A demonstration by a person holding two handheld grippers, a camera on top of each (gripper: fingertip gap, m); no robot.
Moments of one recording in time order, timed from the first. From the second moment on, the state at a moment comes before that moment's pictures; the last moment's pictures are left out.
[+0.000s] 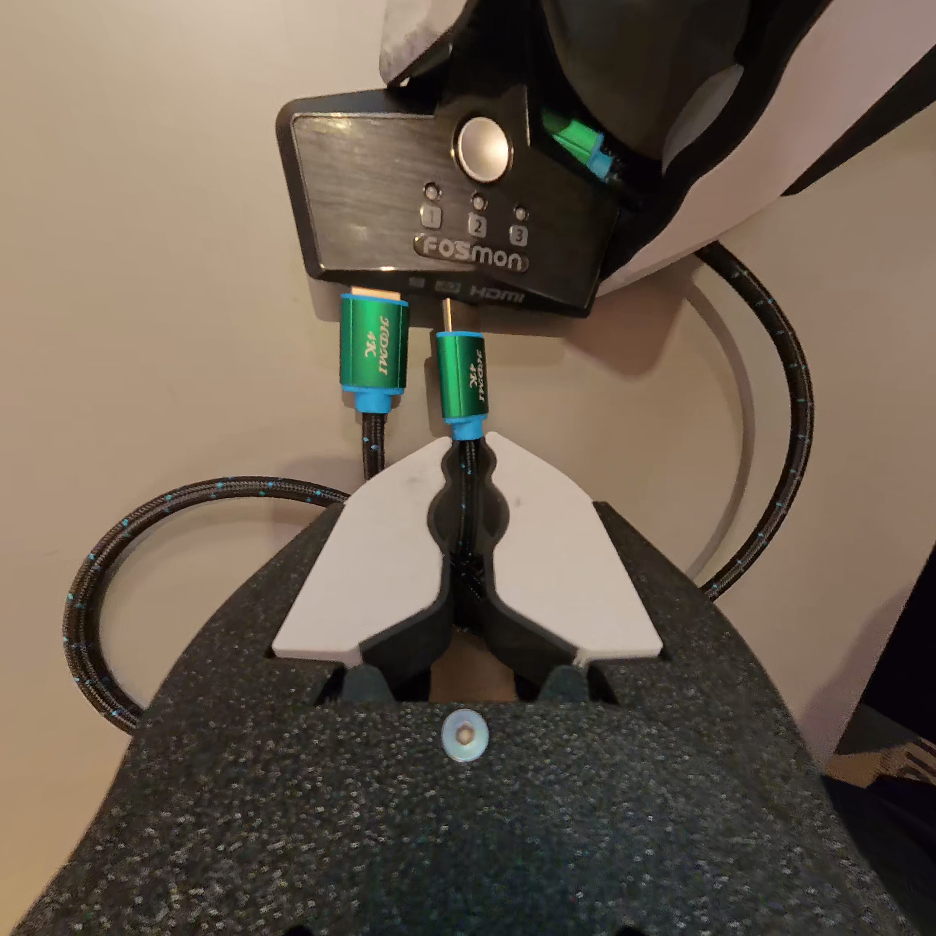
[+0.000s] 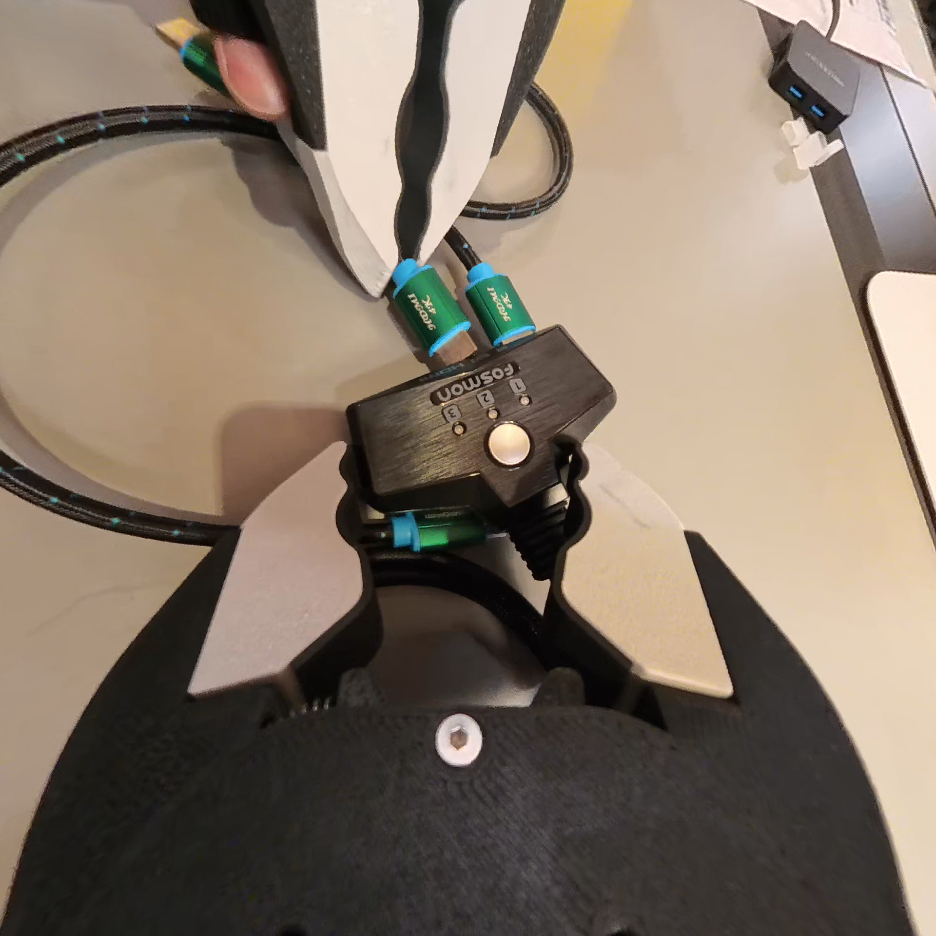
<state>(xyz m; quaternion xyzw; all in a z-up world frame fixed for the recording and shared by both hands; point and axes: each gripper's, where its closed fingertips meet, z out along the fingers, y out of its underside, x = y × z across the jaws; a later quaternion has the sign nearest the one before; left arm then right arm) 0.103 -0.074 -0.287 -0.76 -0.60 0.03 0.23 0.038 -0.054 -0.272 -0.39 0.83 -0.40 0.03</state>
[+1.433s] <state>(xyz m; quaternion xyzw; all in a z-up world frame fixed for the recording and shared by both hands) 0.088 -0.084 -0.190 -0.76 -0.34 0.55 0.03 0.066 -0.085 -0.226 -0.42 0.73 -0.53 -0.07</state>
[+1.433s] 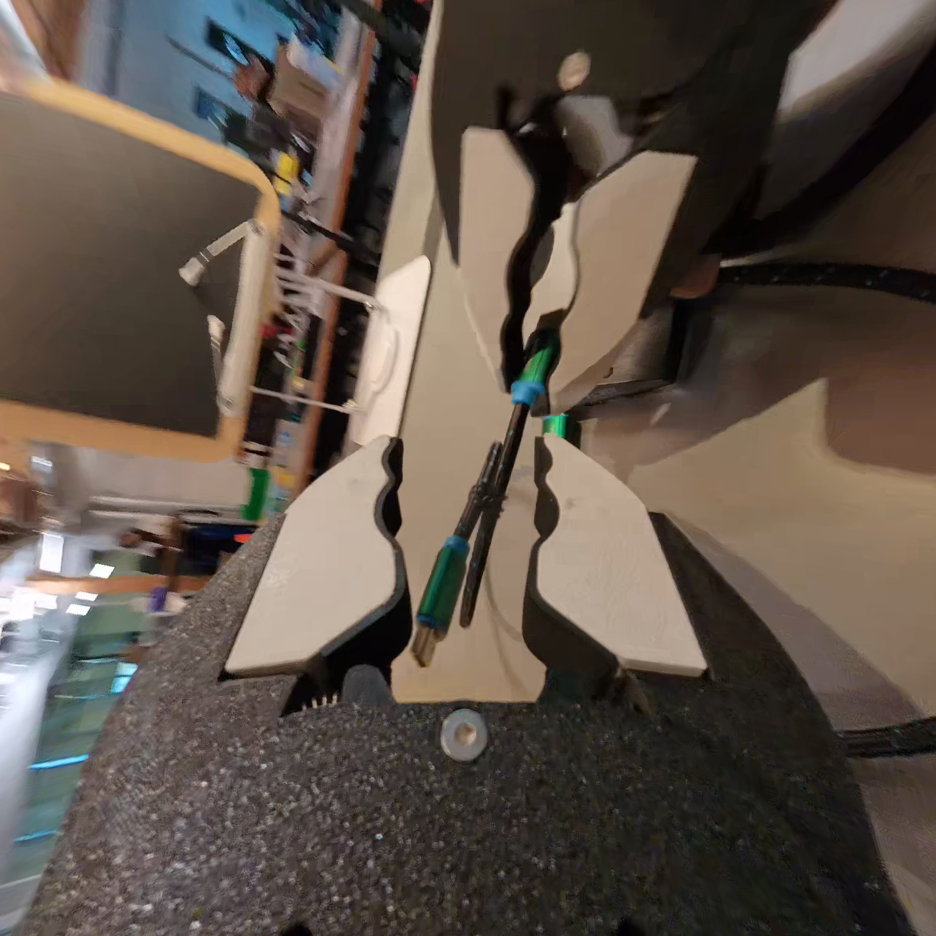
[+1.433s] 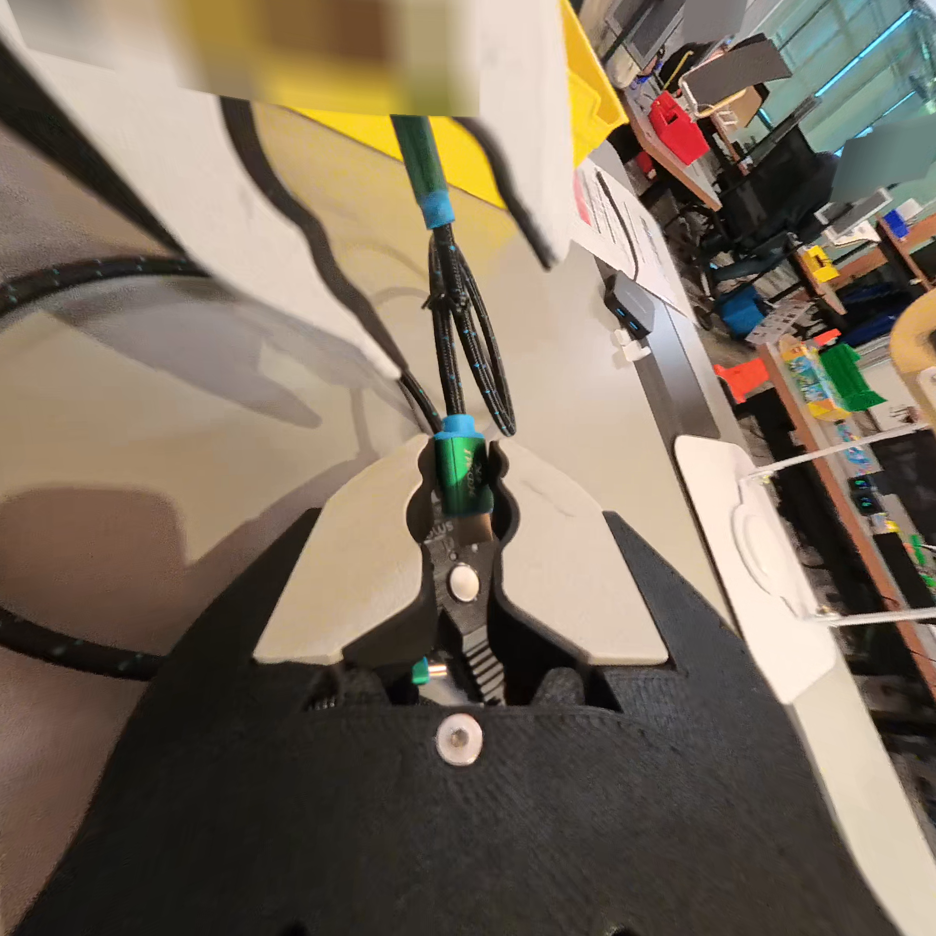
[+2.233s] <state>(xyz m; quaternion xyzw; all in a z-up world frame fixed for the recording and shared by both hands) 0.086 -0.096 -0.225 -0.77 -0.19 0.58 -0.17 0.049 -0.064 -0.232 -0.36 0.82 -0.44 0.08</state>
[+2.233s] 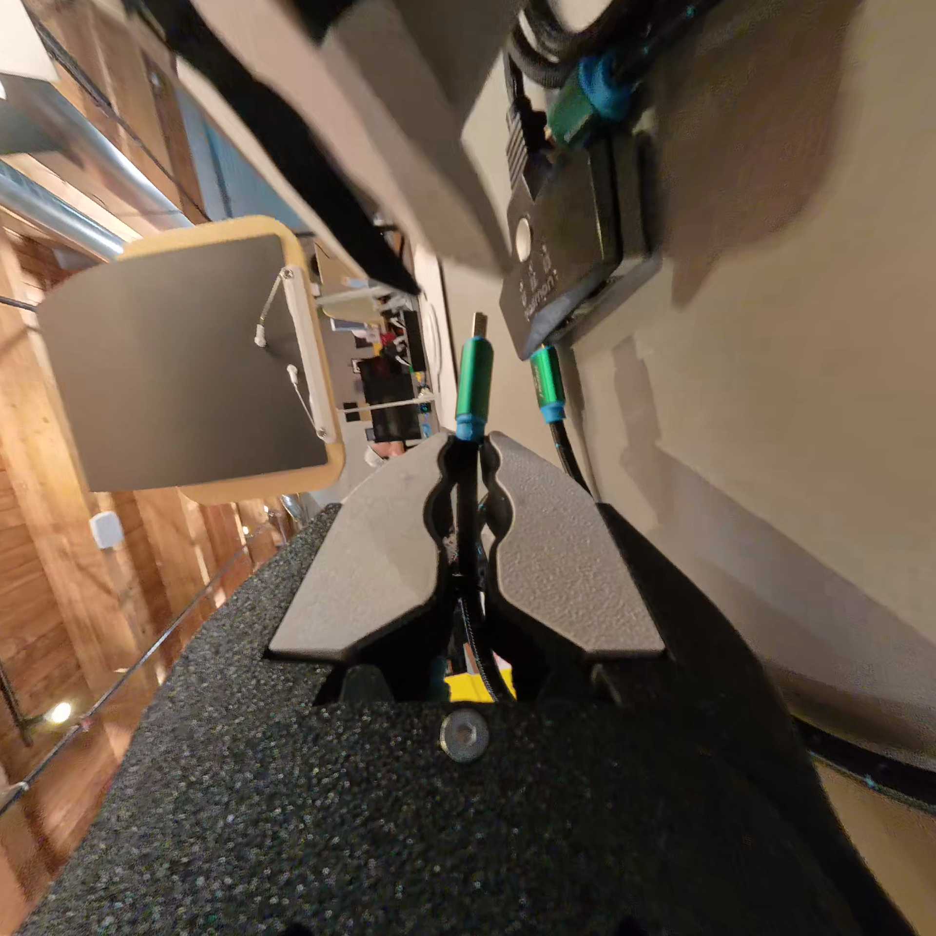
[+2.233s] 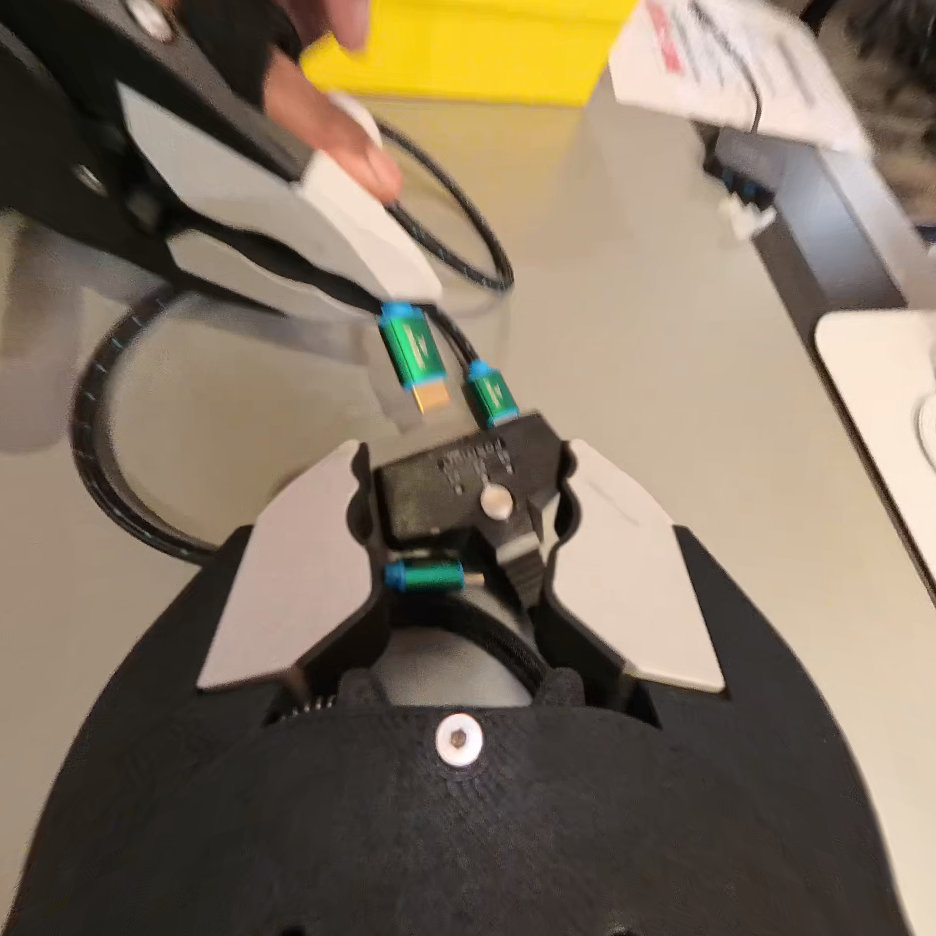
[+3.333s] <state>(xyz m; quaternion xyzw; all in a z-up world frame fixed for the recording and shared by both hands) 0.080 -0.103 -0.234 -0.77 -0.20 0.56 -0.23 0.041 -0.053 -0.261 -0.29 0.87 -0.37 0.15</state>
